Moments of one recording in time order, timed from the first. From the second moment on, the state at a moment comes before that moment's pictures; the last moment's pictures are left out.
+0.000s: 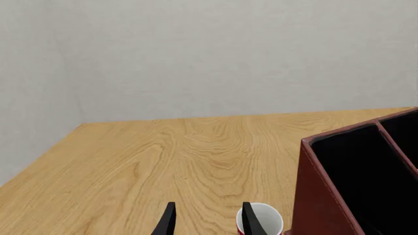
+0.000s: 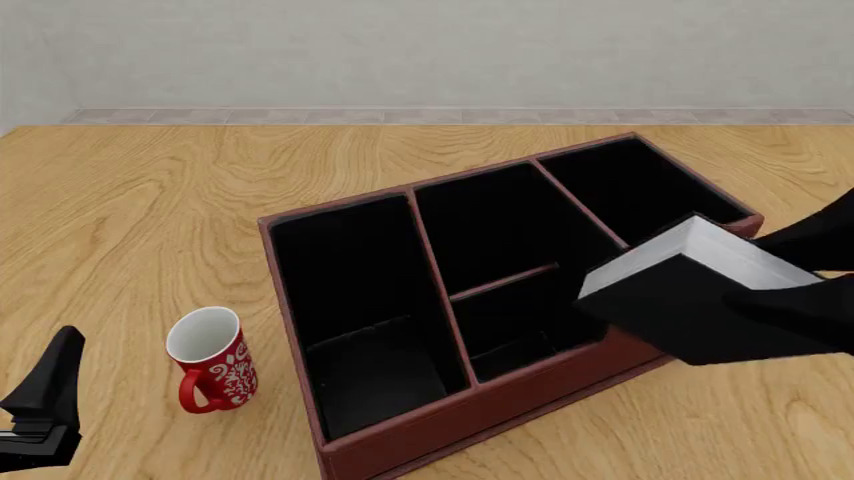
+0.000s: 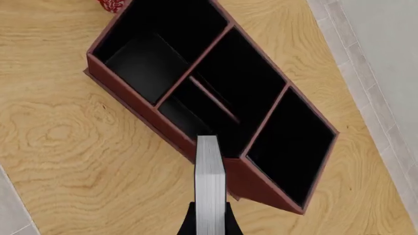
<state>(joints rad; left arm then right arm) 0.03 0.00 -0.03 0.01 0.07 0.60 0.76 -1.12 1.22 -0.61</state>
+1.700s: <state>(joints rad) 0.03 0.00 -0.06 0.04 0.06 0.50 1.07 -1.74 1.22 -0.35</state>
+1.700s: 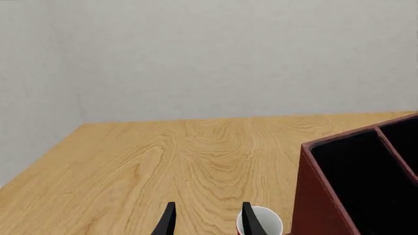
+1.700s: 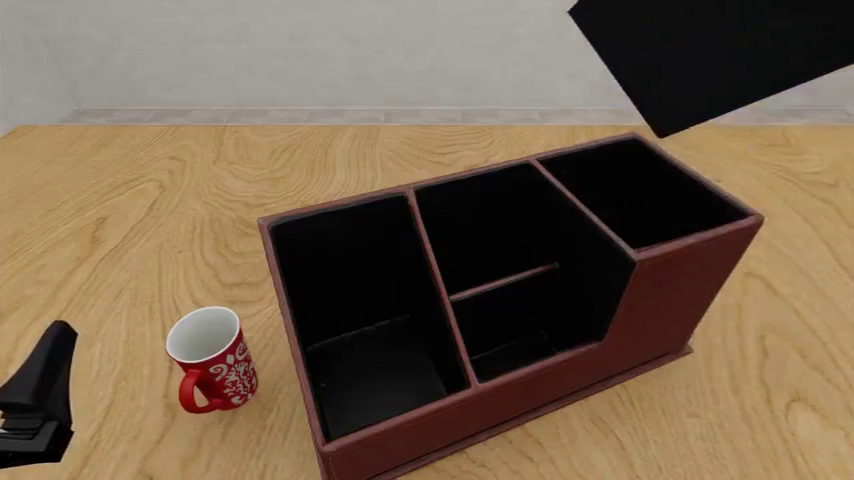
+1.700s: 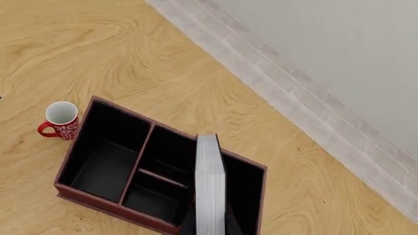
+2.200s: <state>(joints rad) 0.02 0.00 -0.05 0.04 0.06 0.36 1.09 -1.68 1.22 -0.28</state>
